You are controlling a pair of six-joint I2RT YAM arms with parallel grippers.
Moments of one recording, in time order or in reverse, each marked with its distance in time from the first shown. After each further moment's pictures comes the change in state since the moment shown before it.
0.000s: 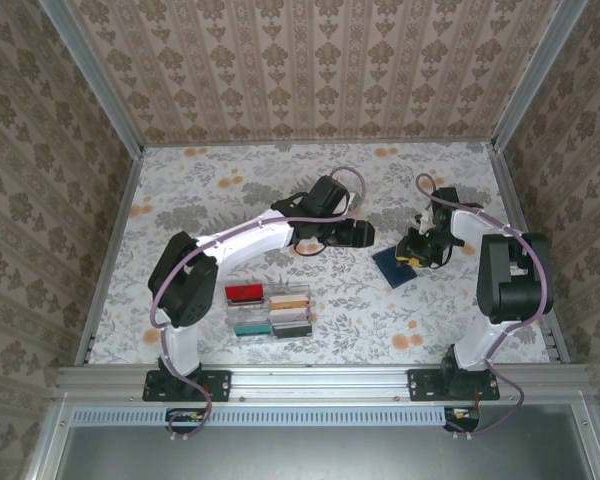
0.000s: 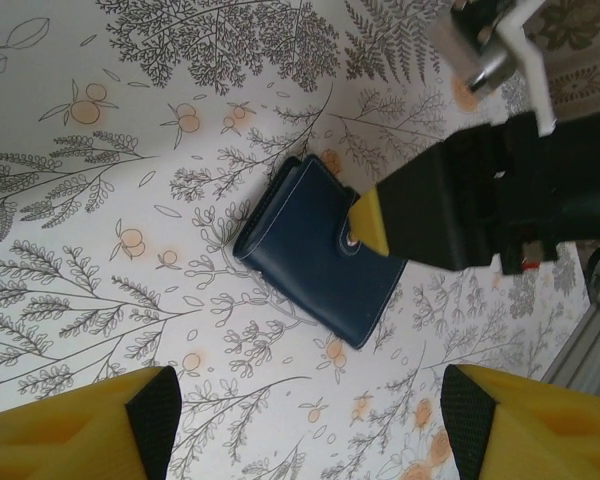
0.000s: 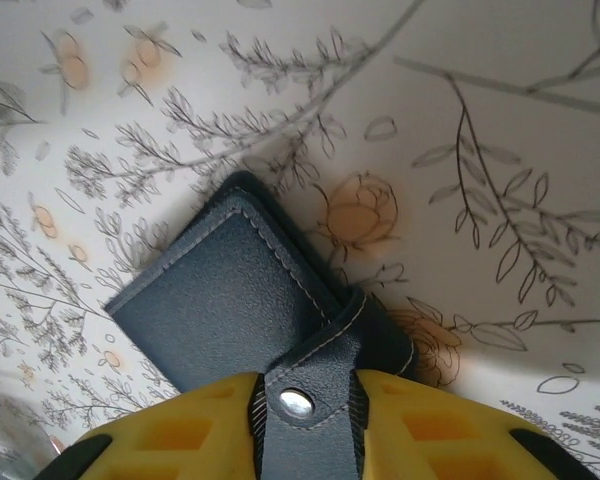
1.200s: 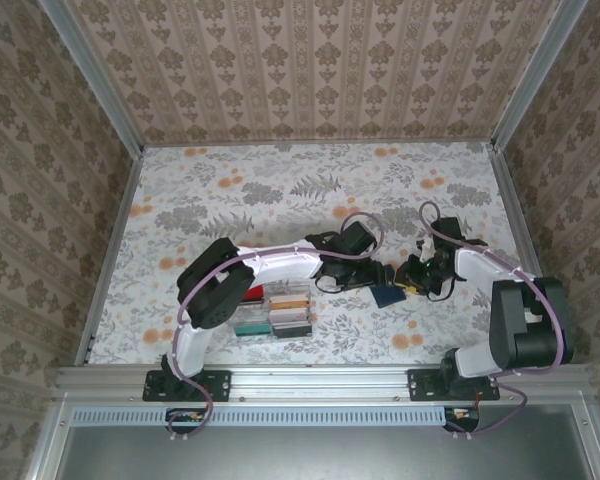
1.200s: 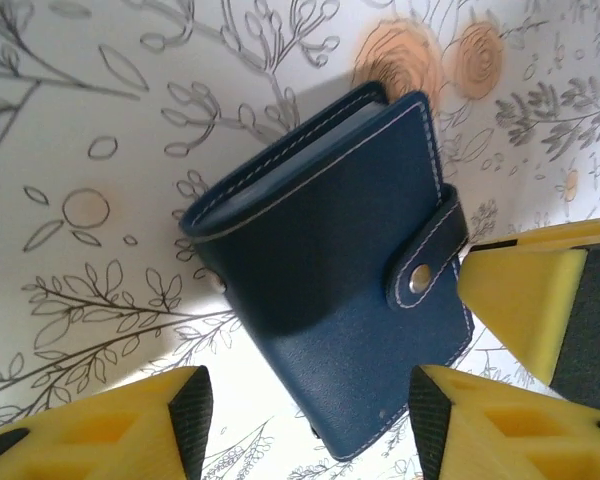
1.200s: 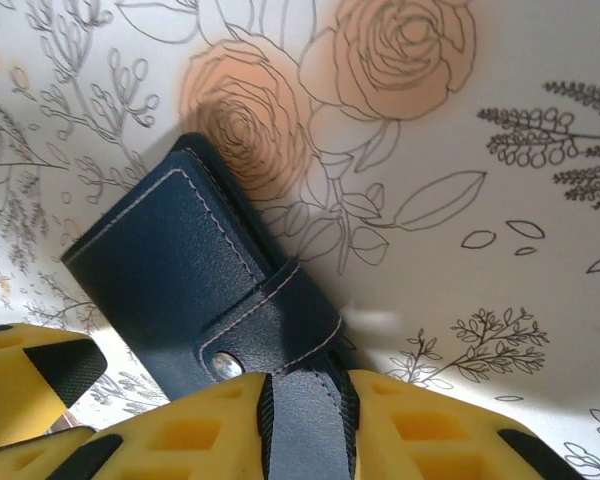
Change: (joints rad) left arm -0.179 0.126 -0.106 0.081 -0.082 -0.358; right arm 0.046 -0.288 -0.324 0.114 -0.024 0.133
